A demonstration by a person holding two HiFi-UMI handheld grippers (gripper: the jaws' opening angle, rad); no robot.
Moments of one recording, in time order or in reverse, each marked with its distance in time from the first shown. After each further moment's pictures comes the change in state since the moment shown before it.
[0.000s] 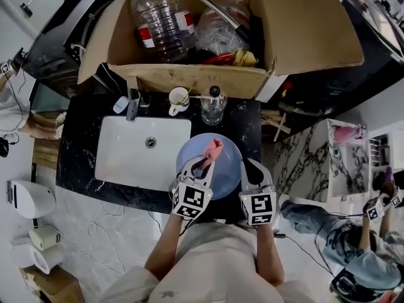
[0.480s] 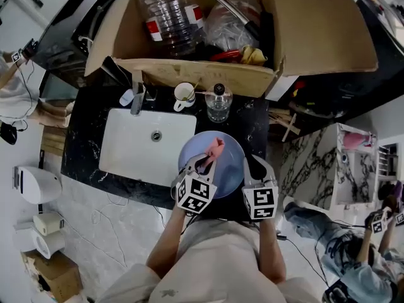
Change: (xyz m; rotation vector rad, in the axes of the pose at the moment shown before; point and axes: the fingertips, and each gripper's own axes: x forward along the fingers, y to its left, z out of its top) left arm 0.021 -0.002 -0.029 -0.012 0.199 0.036; right arm 0.022 -0.017 -0.022 0.023 0.068 0.066
